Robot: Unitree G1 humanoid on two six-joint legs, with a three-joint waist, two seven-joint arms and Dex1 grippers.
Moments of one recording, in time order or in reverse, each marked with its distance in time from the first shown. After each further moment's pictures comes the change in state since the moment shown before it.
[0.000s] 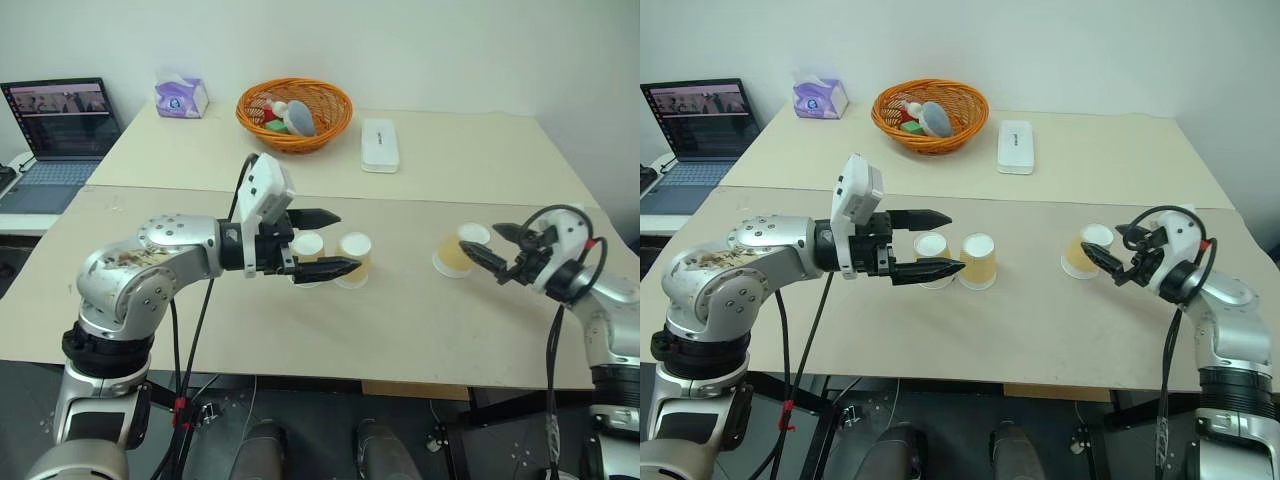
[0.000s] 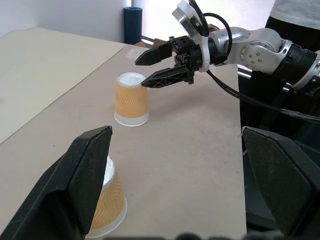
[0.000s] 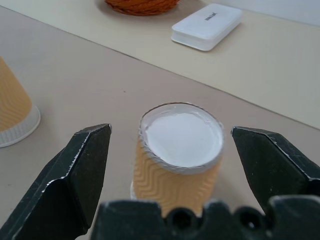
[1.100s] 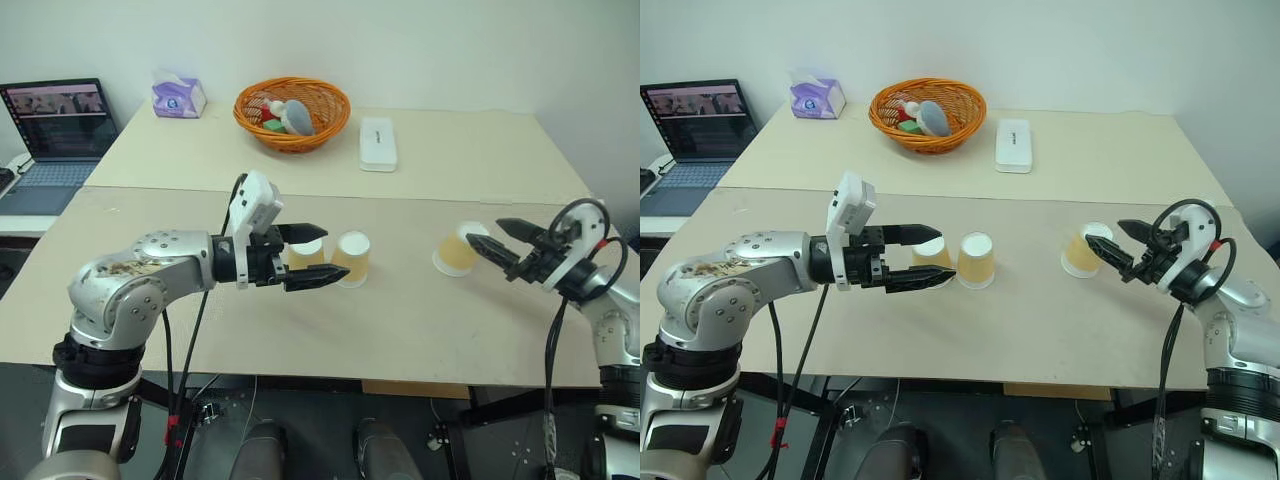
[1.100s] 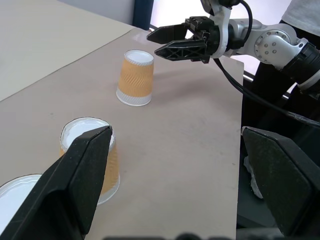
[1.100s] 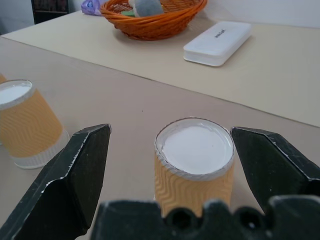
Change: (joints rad) left arm 0.067 0.040 0.023 0.006 -0.088 0.027 0.034; right arm 0.017 -0.012 -0.063 0.000 0.100 0.037 0.055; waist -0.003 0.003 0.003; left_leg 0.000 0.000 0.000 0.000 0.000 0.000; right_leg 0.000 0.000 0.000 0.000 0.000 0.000
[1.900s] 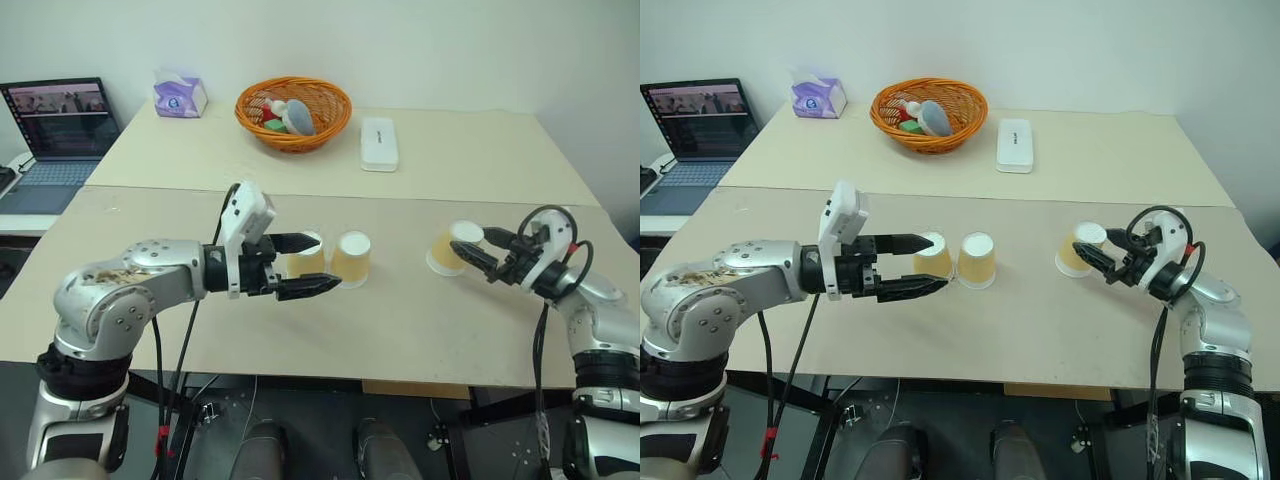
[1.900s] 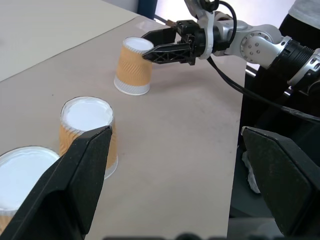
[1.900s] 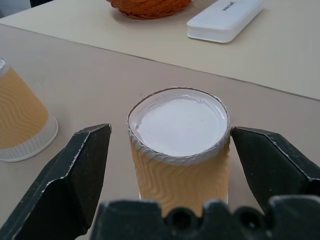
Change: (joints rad) left arm 0.076 0.062 0.066 -0.064 -0.085 0.040 0.059; right arm -0.124 0.047 0.072 0.218 -0.075 -0.086 0.034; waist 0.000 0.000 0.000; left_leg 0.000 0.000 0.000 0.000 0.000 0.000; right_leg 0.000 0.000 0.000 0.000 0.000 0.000
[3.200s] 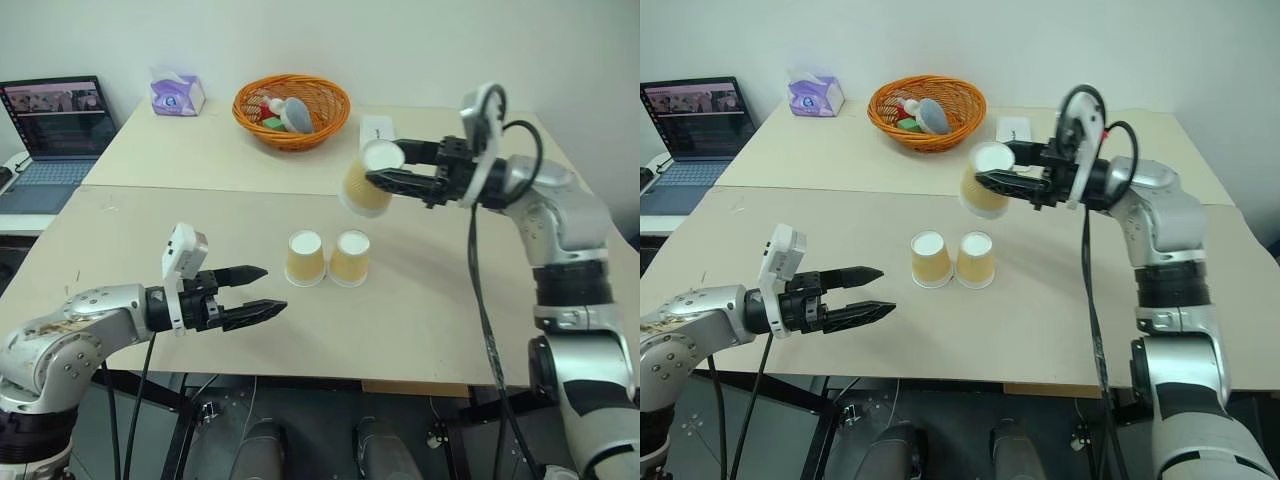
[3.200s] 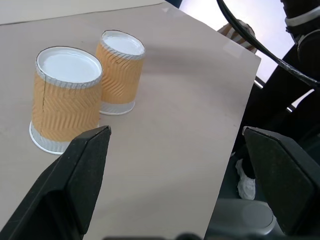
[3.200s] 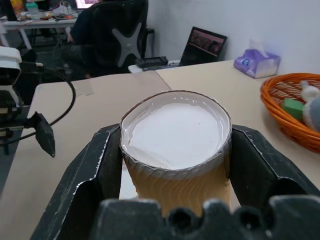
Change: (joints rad) left arm 0.320 0.112 0.145 0.026 -0.025 -0.140 -0.129; right arm -0.522 0.114 0.298 -0.197 0.073 0.295 0.165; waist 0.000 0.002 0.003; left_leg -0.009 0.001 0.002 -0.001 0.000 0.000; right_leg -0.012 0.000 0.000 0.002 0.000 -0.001
